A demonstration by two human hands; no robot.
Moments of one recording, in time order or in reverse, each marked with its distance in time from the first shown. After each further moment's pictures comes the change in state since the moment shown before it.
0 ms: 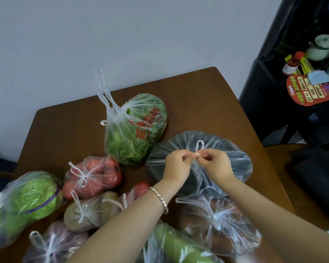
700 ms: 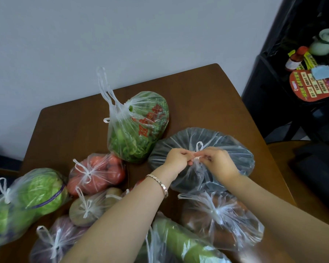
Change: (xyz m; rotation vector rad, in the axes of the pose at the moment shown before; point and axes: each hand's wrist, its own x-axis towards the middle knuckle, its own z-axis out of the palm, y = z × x) left_hand 0.015 0.014 -0.008 -0.123 -0.245 -0.540; right_hand -0.003 0.004 -0.010 -0.360 -0.163 -0.295
